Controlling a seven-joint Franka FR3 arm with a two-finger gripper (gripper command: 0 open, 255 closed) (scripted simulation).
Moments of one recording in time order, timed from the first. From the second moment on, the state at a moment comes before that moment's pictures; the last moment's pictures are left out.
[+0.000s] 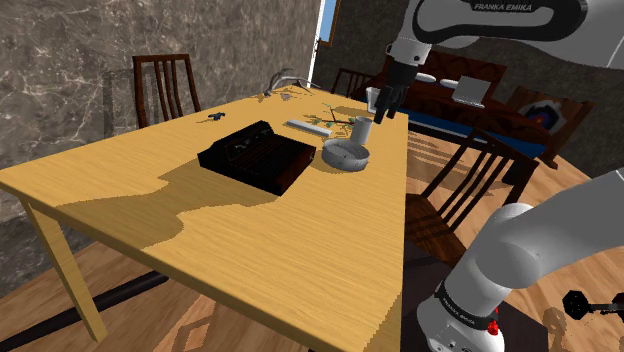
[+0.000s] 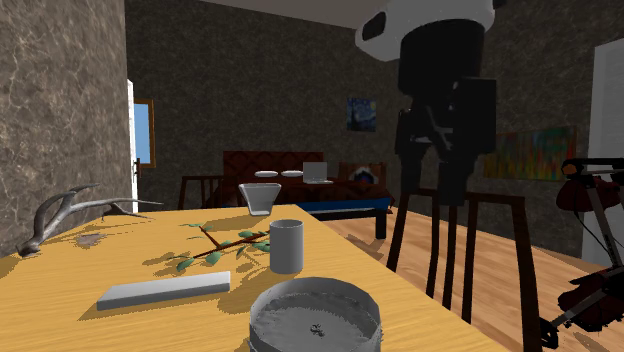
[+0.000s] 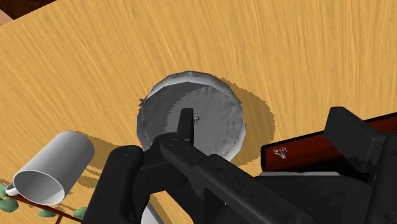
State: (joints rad) arm -0.07 -0.50 -0.13 -2.15 -0.07 1.70 -0.22
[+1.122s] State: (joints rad) arm -0.15 0.08 -0.33 -1.69 0.05 1.82 -0.49
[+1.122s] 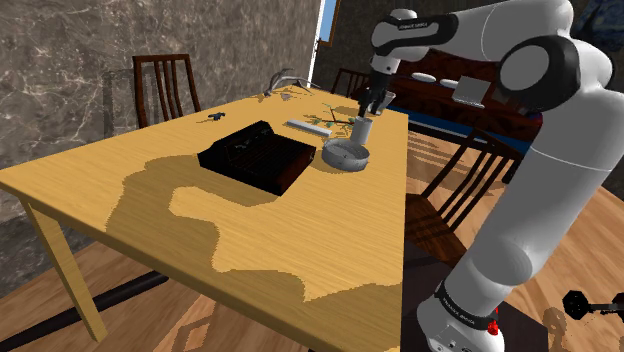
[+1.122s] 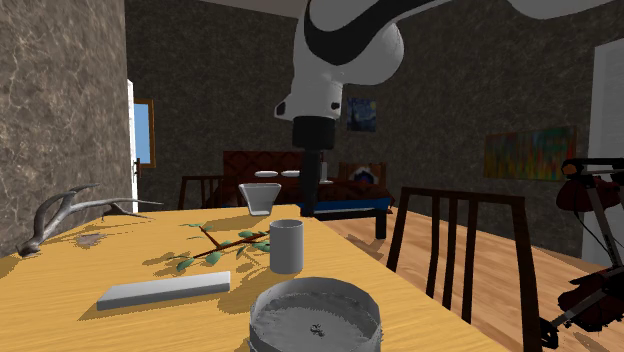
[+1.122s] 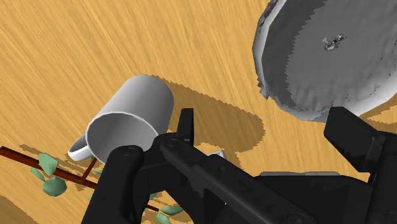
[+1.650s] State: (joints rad) arm -0.26 0.40 -0.35 -1.31 0.17 1.75 -0.59
